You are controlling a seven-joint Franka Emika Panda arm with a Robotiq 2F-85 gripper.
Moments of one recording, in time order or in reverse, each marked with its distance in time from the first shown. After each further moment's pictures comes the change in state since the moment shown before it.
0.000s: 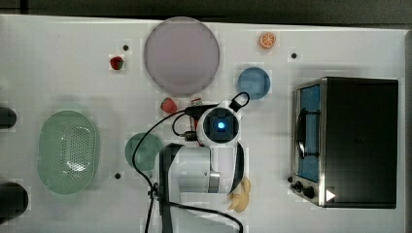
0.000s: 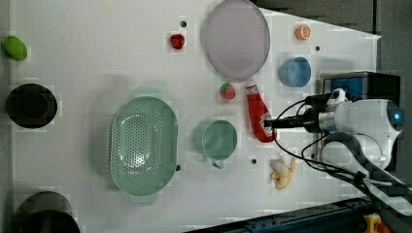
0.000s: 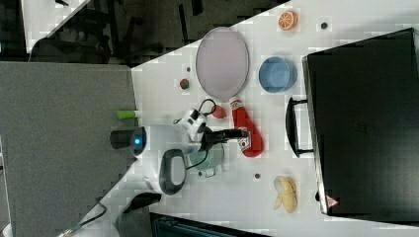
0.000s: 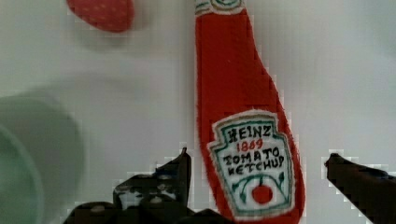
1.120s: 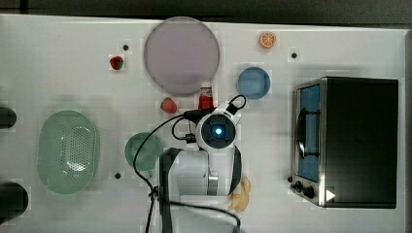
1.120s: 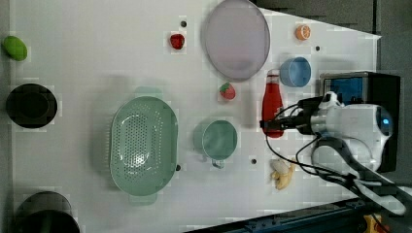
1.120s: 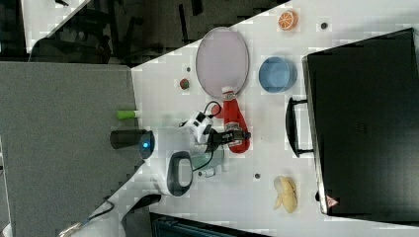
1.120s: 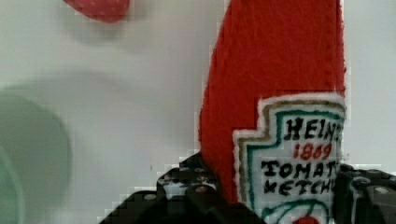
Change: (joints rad) arm 0.008 0.003 -0.001 -0.025 -0.009 0.040 -0.019
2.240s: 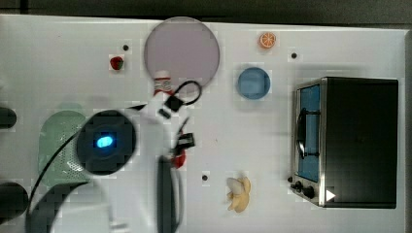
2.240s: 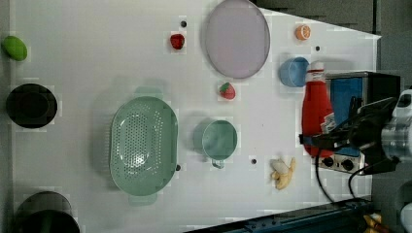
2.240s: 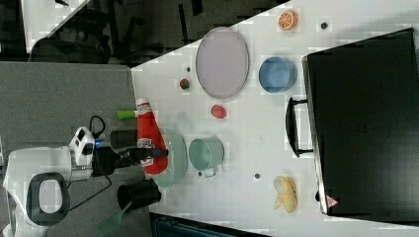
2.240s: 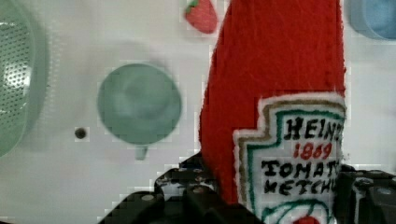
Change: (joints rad) arm 0.008 -0.455 0.250 0.244 0.012 -0.714 0.192
